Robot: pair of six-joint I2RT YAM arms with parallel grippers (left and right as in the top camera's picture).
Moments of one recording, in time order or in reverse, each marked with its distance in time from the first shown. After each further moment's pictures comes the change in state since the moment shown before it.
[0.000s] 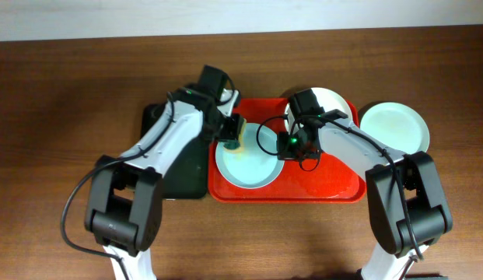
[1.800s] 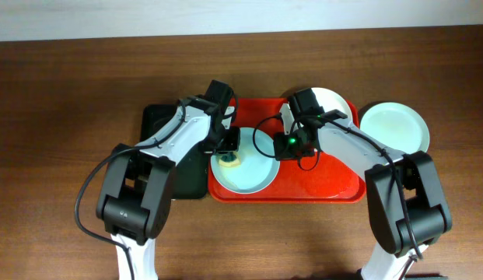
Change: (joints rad) left arm -0.013 0.098 -0.025 -0.045 -0.066 -0.103; right arm 0.002 0.002 -0.002 0.034 -0.078 -0.117
